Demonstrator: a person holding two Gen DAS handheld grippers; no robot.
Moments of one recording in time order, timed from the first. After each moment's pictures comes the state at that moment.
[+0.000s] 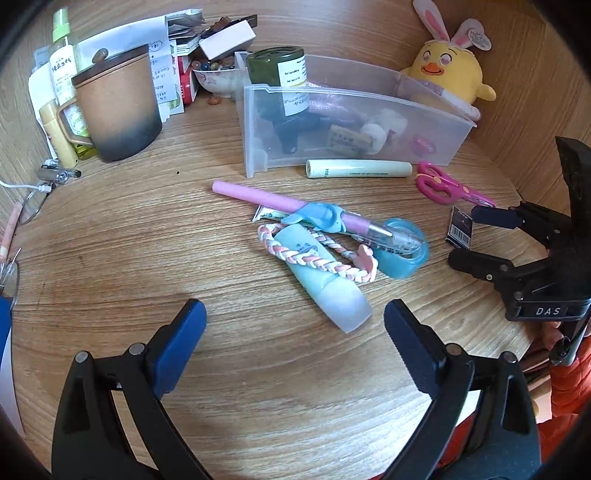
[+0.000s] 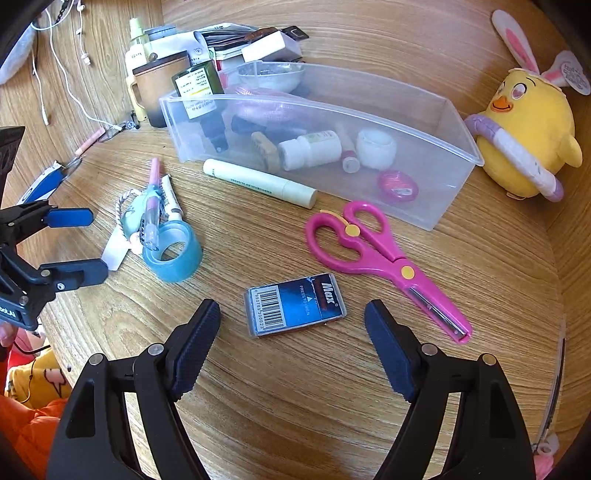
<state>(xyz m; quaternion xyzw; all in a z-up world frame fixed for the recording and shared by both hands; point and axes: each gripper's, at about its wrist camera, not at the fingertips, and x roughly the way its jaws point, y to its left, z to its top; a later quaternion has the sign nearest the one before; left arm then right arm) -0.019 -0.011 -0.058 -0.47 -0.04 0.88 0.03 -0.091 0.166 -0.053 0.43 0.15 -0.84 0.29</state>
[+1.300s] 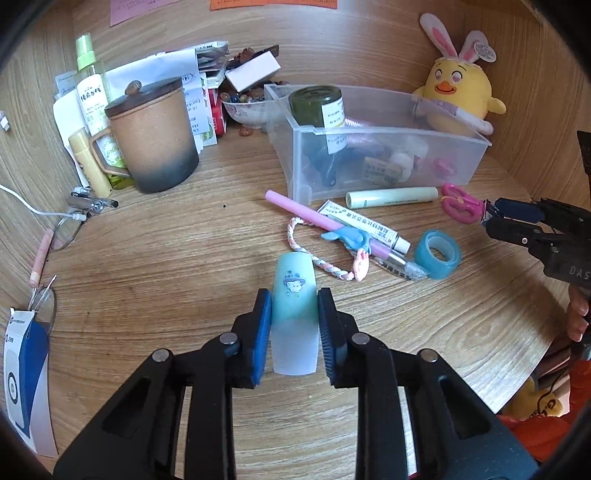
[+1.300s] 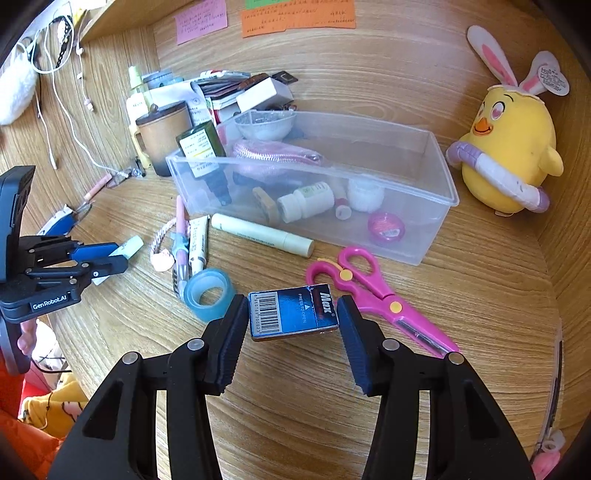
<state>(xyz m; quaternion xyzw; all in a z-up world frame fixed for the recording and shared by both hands) -0.010 -0.042 -0.037 -0.42 0.00 0.91 0.00 -0.088 0.175 -0.023 0.38 0.09 -0.87 0.30</state>
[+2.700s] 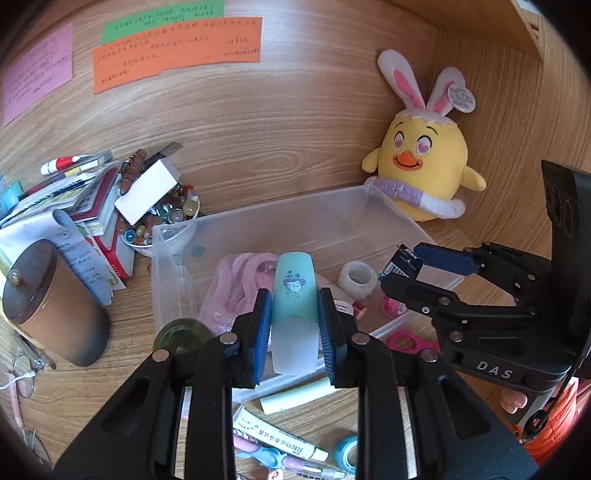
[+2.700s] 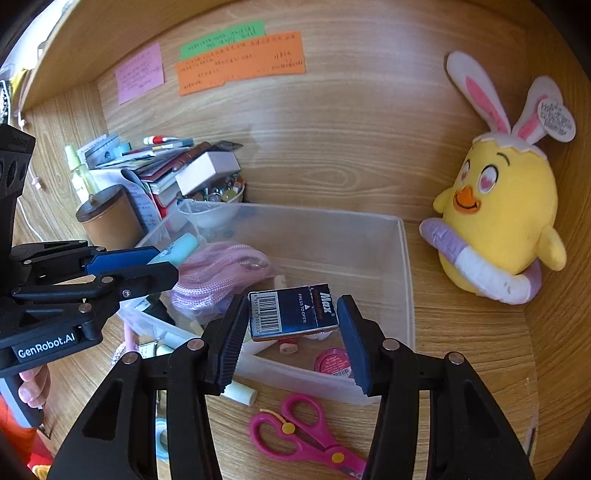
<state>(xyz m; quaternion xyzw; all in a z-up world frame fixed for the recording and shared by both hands) -0.159 0.022 0.027 -0.38 0.00 0.92 0.10 -0.195 0.160 0.015 0.35 0.05 -0.90 0.25</state>
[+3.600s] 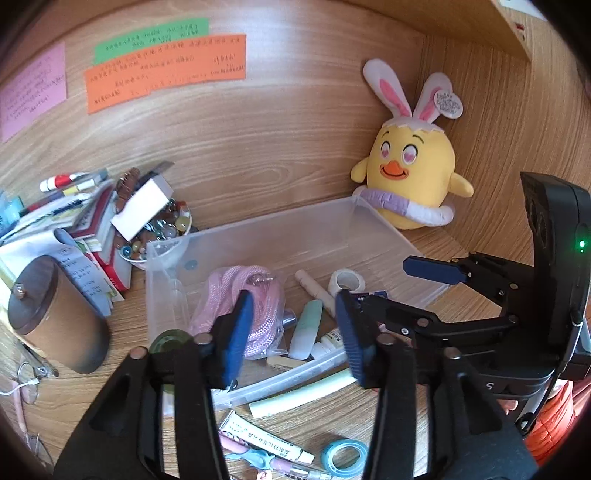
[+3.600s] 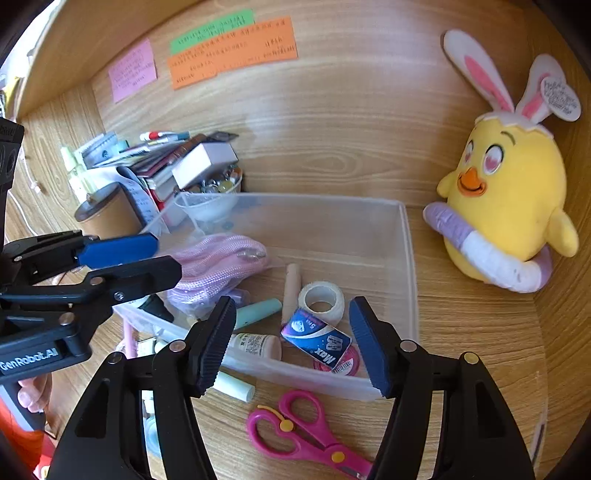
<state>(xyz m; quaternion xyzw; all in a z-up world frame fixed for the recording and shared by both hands) -0.148 0.031 0.043 -0.36 0.01 0.93 0.10 -0.192 0.167 0.017 0.36 0.04 -0.90 0.26</state>
